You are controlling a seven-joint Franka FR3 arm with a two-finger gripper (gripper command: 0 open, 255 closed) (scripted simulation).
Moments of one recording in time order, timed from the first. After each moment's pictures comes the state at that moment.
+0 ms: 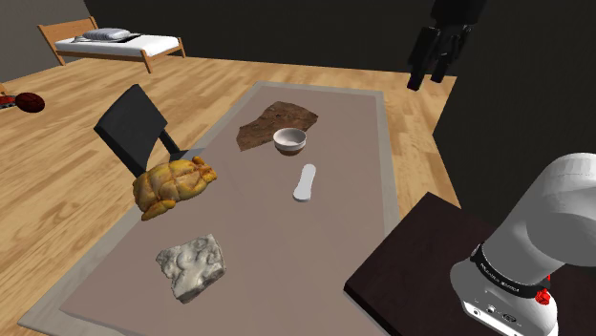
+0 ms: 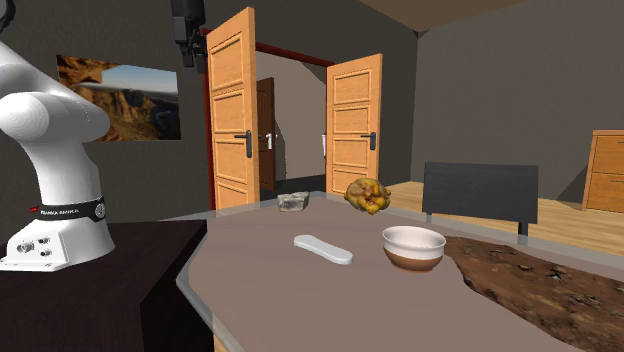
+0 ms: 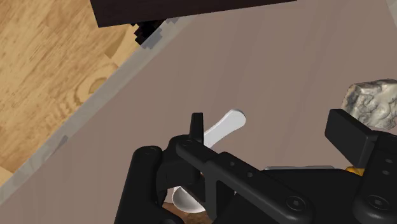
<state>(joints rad) 0.01 -0.83 0.02 -2.31 0.07 1.54 0.11</state>
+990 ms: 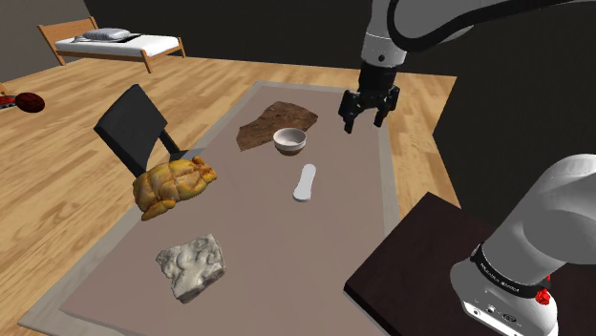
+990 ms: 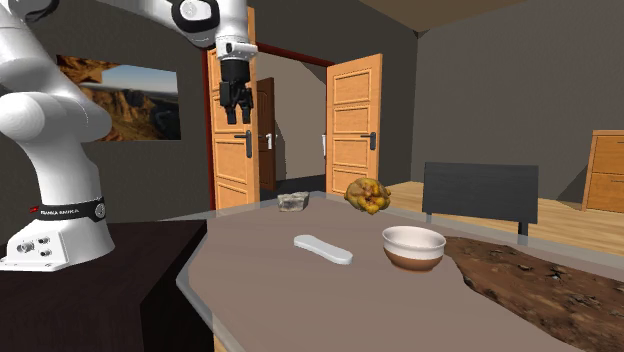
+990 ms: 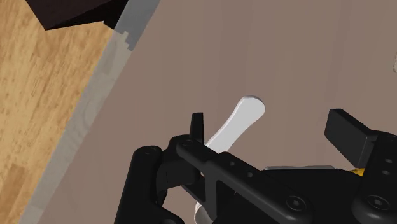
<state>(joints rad) -0.05 -0.52 0.14 -2.44 0.12 1.97 0.36</state>
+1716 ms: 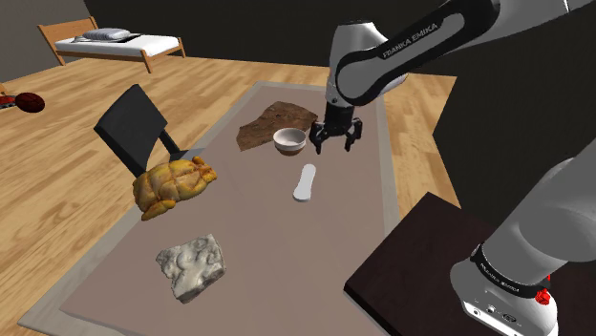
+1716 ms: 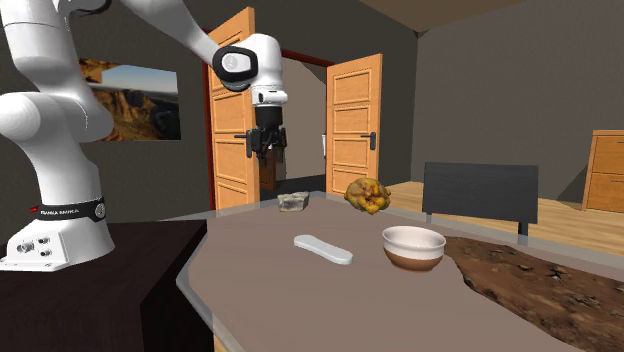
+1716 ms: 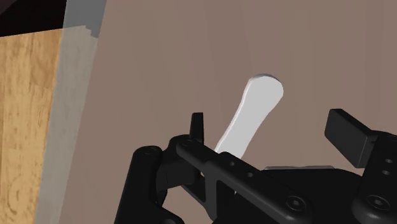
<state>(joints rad) -0.10 -0.12 0.21 -2.38 0.07 2.29 0.59</state>
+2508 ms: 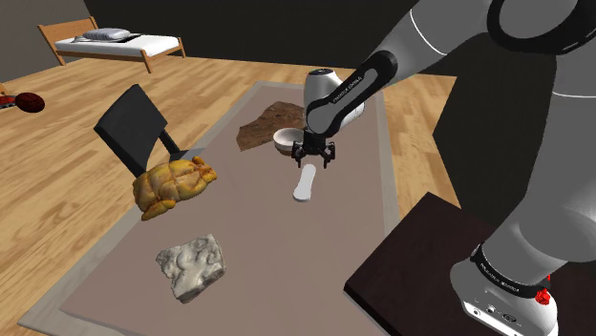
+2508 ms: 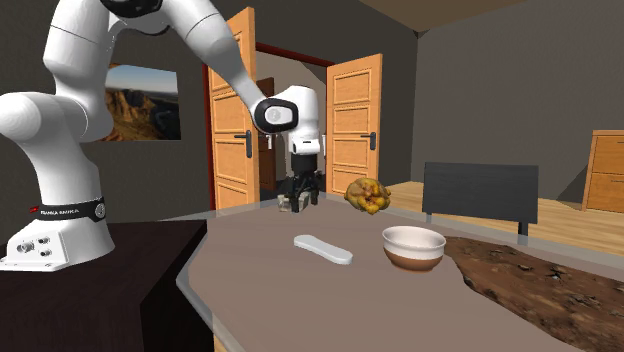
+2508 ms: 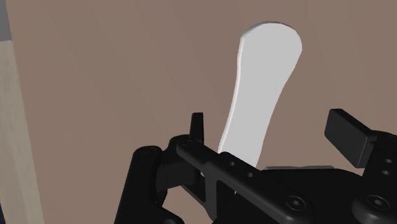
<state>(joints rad) -0.09 0.36 0.16 -2.12 -0.06 2.49 0.87</state>
